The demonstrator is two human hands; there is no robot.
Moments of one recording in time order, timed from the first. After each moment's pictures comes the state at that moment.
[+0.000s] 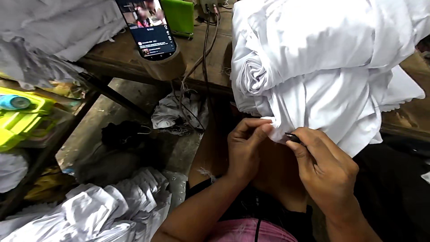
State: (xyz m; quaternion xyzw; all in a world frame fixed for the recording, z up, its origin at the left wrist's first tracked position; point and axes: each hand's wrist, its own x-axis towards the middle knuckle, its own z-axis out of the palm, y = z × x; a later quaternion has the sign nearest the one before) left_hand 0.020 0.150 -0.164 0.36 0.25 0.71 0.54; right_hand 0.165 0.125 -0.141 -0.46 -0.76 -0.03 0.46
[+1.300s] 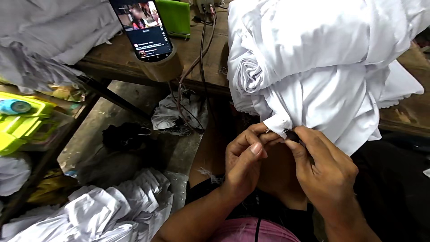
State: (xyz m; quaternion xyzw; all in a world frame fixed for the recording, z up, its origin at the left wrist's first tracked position) left_hand 0.013 0.129 -0.164 0.38 0.08 0.69 0.61; right_hand 0.160 0.119 -0.138 -0.48 -0.75 -0.06 0.45
